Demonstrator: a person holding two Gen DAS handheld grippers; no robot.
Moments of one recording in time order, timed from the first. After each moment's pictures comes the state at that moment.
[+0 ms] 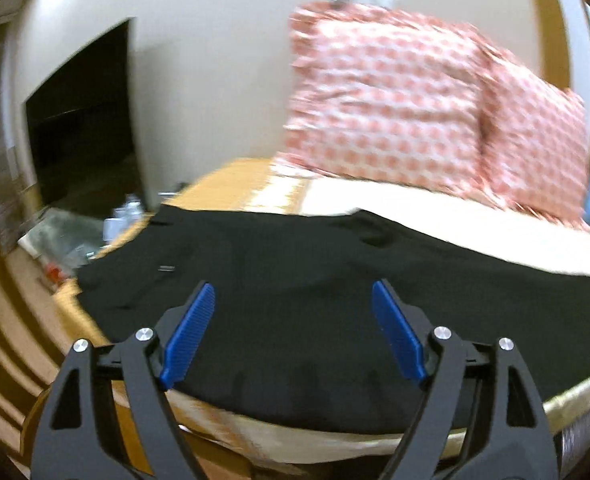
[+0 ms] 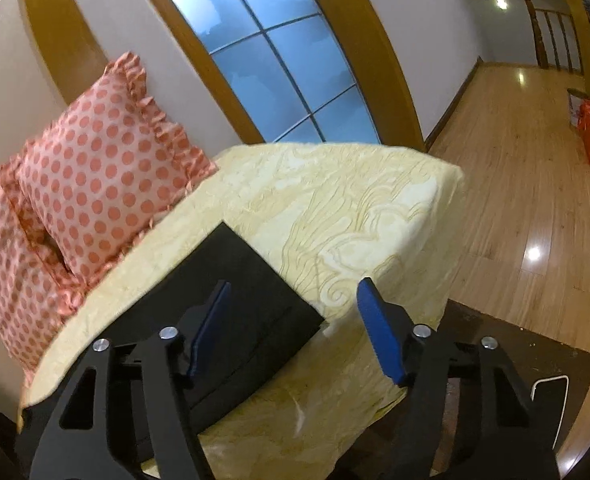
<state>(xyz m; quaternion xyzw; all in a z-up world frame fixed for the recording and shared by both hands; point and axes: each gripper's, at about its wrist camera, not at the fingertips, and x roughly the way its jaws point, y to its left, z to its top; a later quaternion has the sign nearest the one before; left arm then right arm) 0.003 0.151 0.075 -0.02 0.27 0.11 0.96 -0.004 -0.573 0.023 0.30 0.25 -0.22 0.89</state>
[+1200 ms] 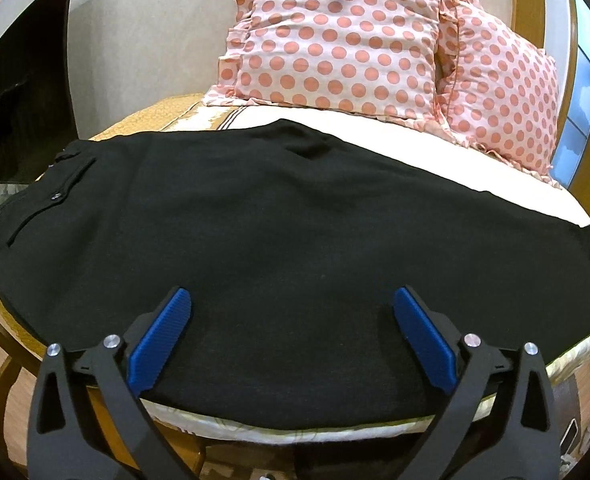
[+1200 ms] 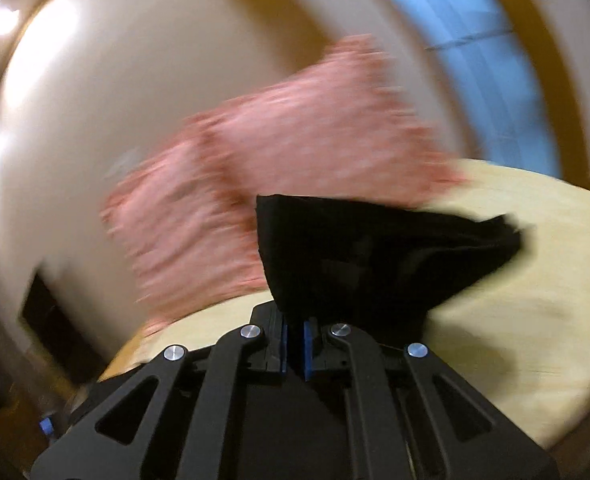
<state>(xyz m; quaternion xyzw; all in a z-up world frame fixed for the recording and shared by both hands) 0.029 0.123 0.011 -0.05 0.34 0.03 0.94 0.069 -0.385 0.127 0.24 0.17 0.14 0.94</state>
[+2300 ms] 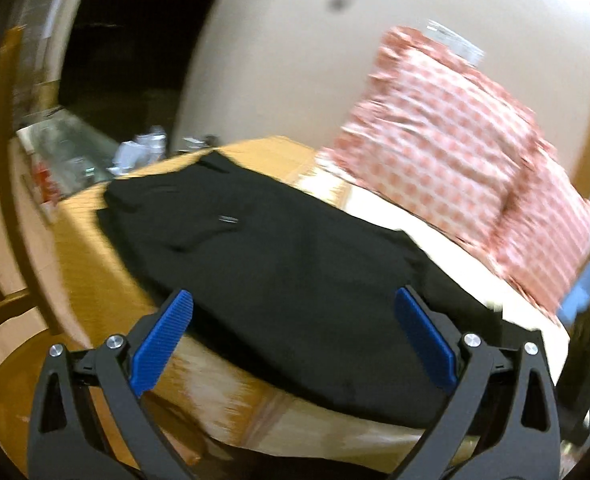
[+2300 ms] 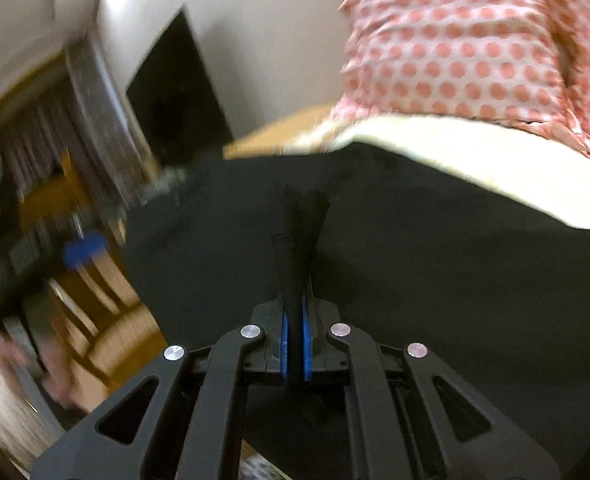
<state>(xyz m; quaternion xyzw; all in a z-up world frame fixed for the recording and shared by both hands) -0.038 0.251 0.059 -0.22 0.24 0.15 0.93 0.081 -0.025 0.015 -0.02 0.36 0.40 0.84</state>
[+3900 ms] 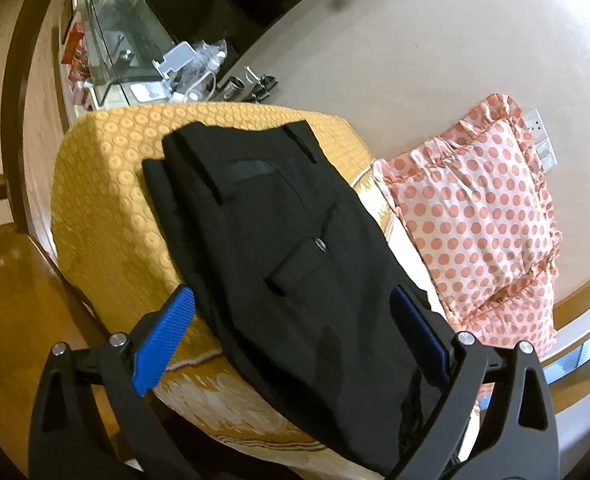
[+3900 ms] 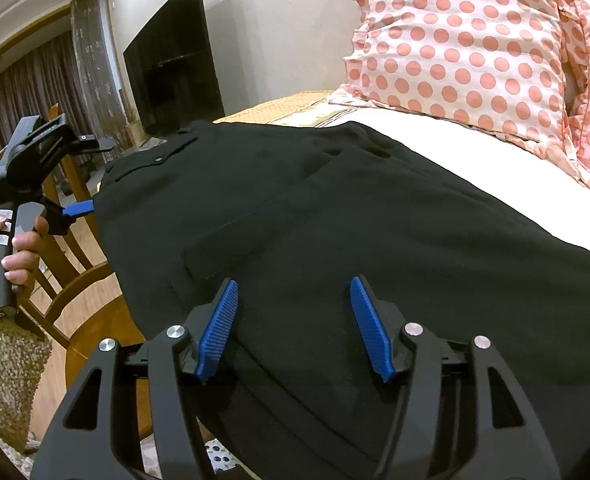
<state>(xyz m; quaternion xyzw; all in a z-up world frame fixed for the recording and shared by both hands) -0.027 0.359 0.027 -0.46 0.27 0.12 0.84 0.078 -0.024 0.014 -0.07 0.34 0.39 0.85</state>
